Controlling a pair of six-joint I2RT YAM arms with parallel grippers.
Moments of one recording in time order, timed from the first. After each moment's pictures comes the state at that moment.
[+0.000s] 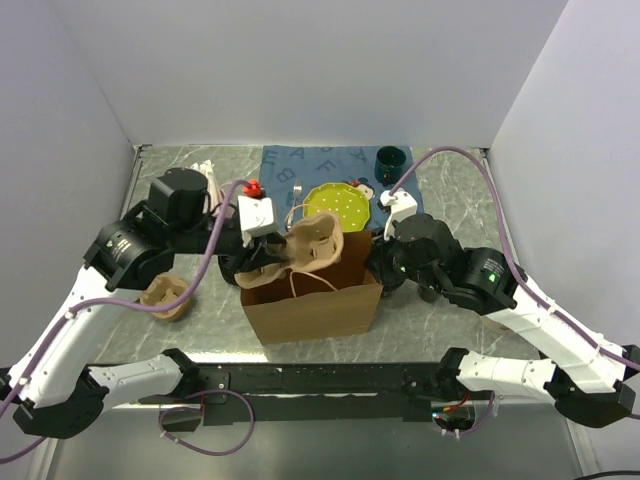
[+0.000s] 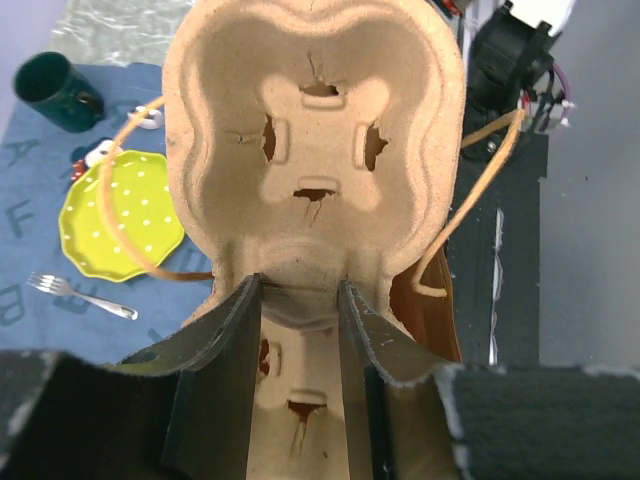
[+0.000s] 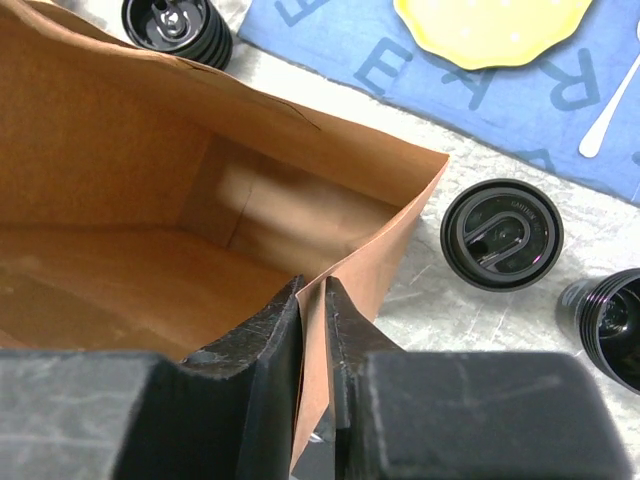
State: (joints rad) left arm -0.67 1.08 1.55 -0.93 0.63 0.40; right arm 0.96 1.00 1.30 -0.94 0.25 0.43
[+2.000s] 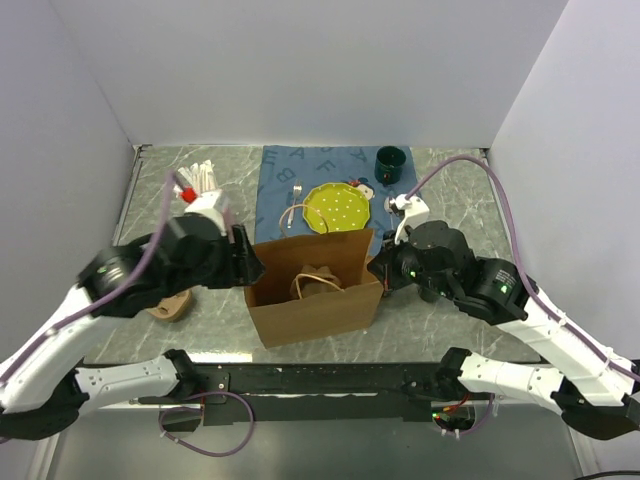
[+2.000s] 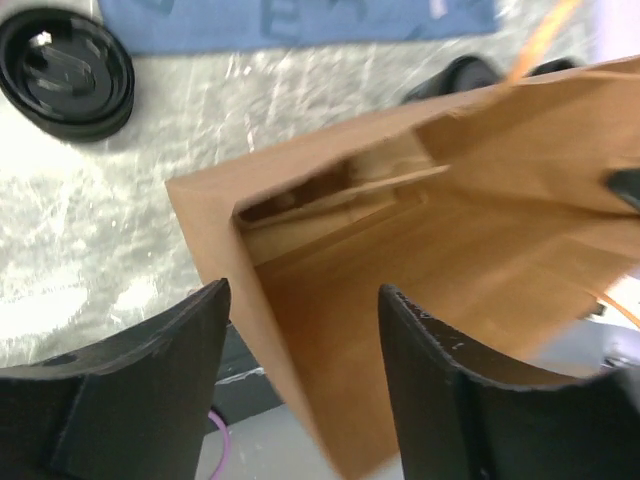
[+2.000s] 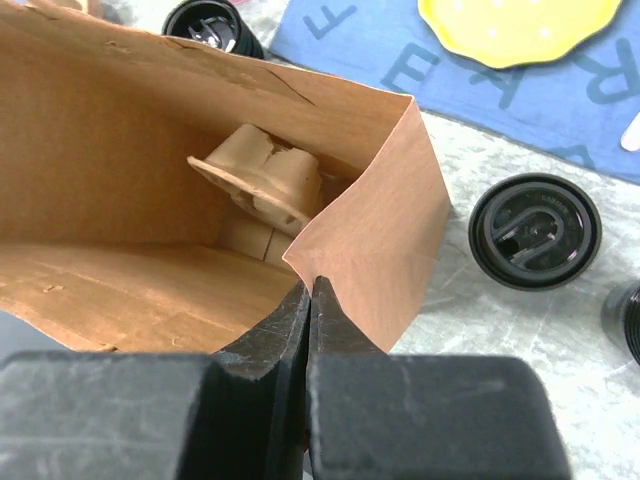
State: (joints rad) left arm -0.92 0.97 1.46 -1.19 -0.26 -0.84; right arm 0.92 0.91 1.22 -0.88 0.19 0.50
